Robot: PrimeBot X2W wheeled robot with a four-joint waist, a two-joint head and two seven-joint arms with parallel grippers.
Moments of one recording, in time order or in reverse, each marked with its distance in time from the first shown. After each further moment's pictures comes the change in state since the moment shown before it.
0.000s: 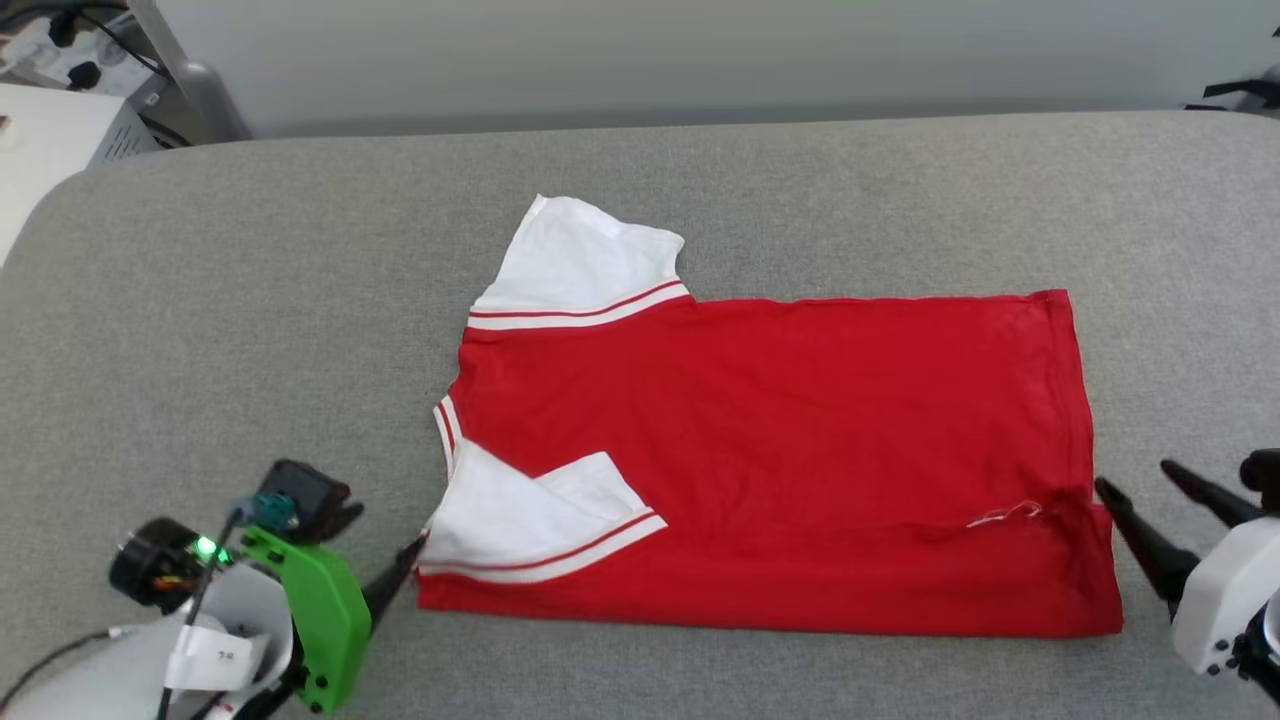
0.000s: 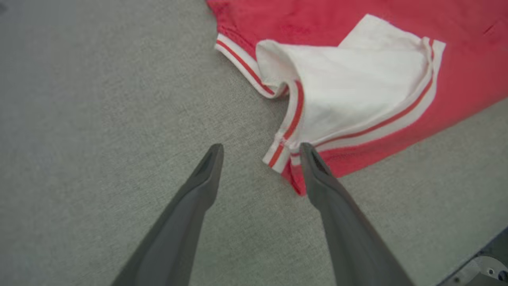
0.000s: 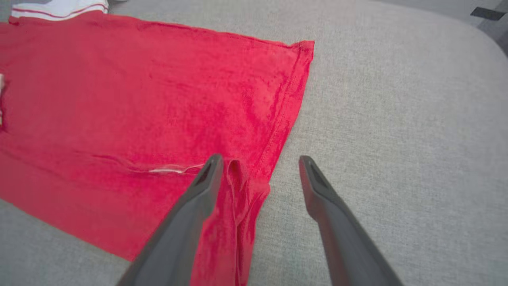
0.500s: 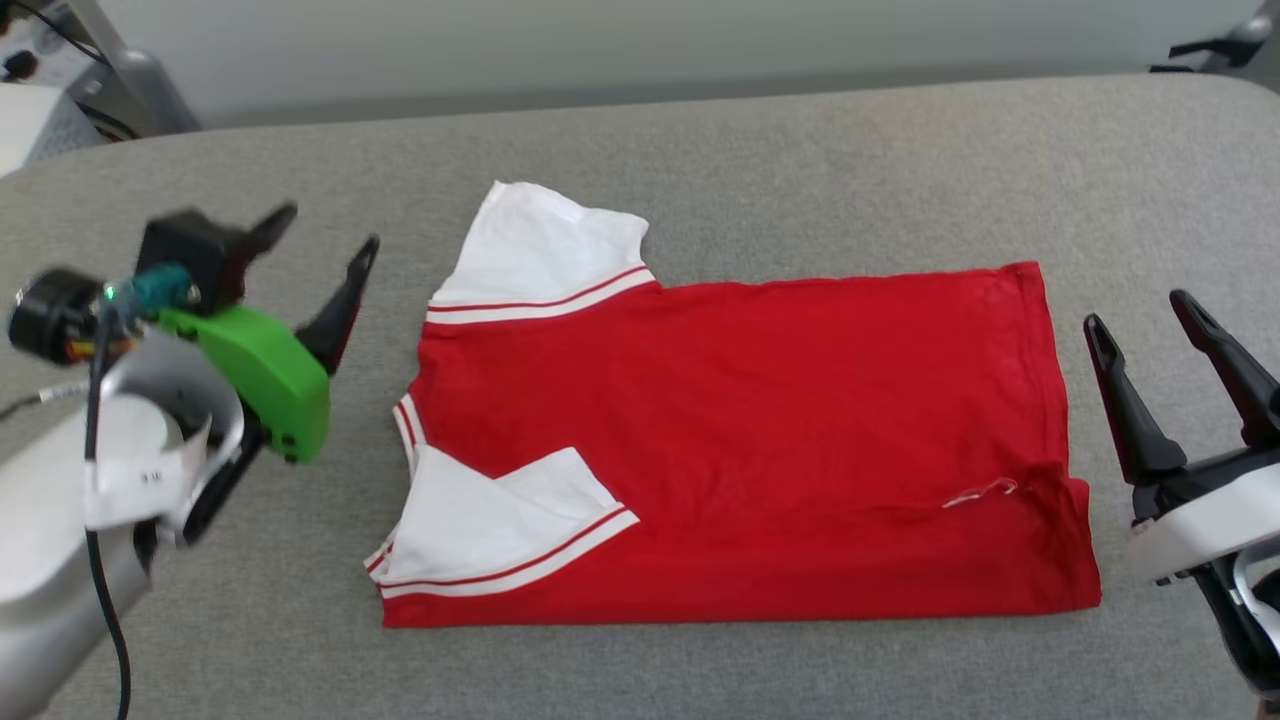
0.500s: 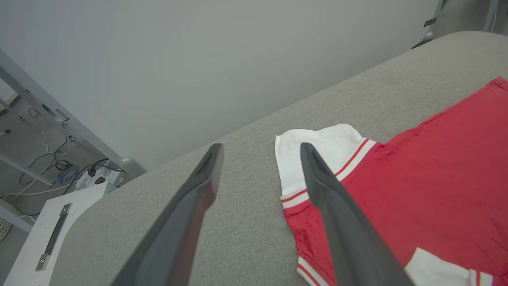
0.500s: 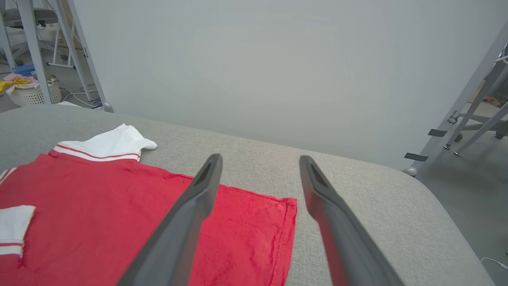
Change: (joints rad) left arm -0.248 -0.011 0.167 -0.031 0.071 0.091 -0.109; right arm -0.001 0.230 -0.235 -0.293 -0.300 0.000 -0.163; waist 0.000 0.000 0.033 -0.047
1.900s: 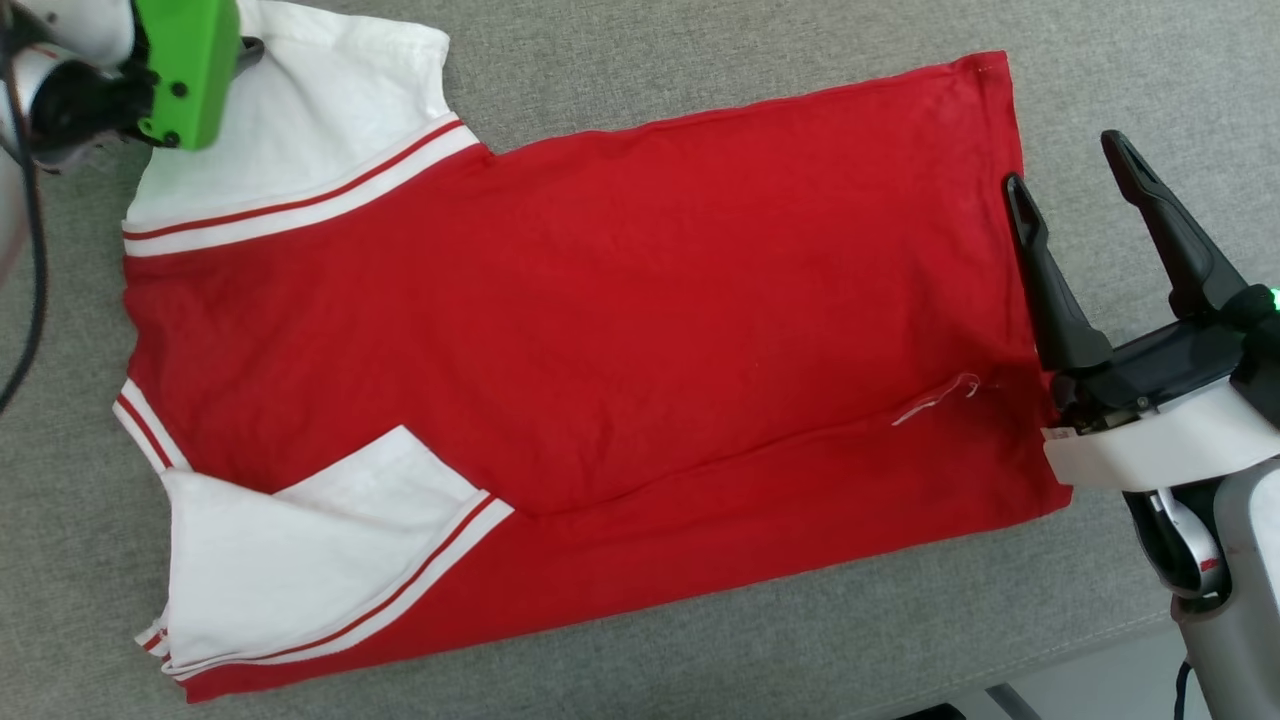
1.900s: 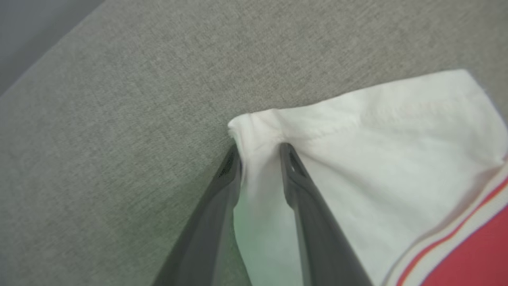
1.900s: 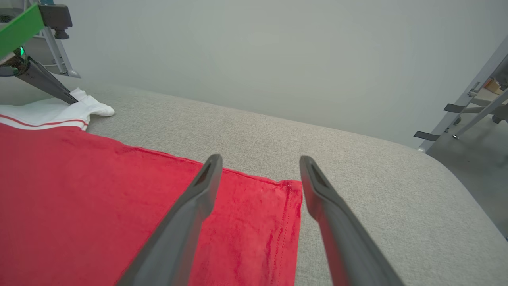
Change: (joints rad) left arm -0.654 -0.160 -0.150 0.511 -0.179 -0.288 0.796; right arm -0.206 0.108 0.098 -0.053 -0.099 0.000 -0.122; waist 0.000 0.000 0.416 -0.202
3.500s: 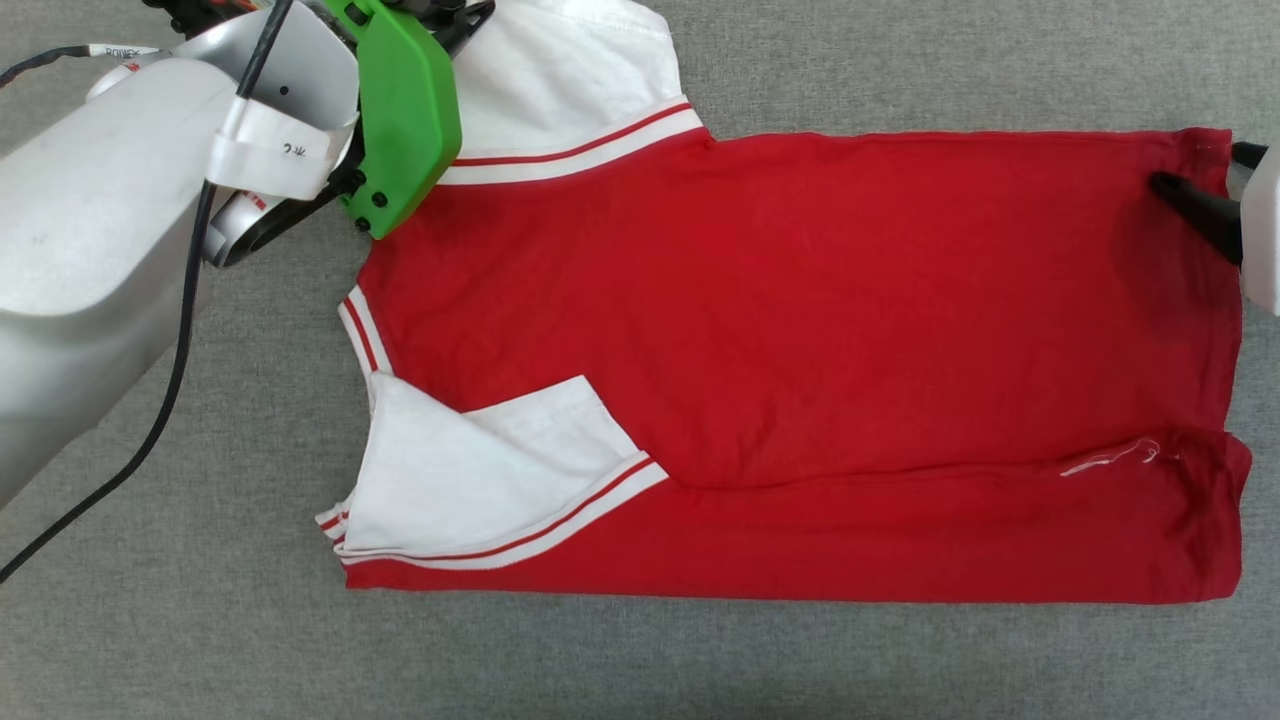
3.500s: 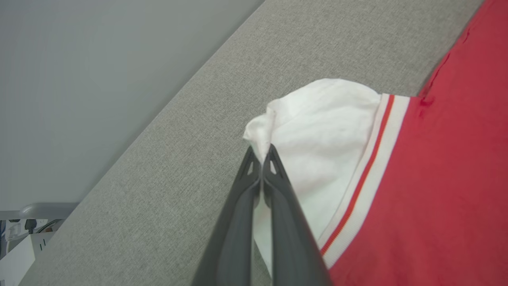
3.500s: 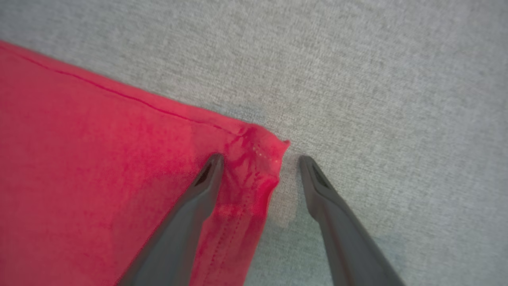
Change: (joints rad) left arm 0.018 -0.022 -0.151 -0.320 0.193 0.011 -0.469; right arm -0.530 -0.419 0.399 0.521 0.524 -0.003 0.847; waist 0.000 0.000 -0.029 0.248
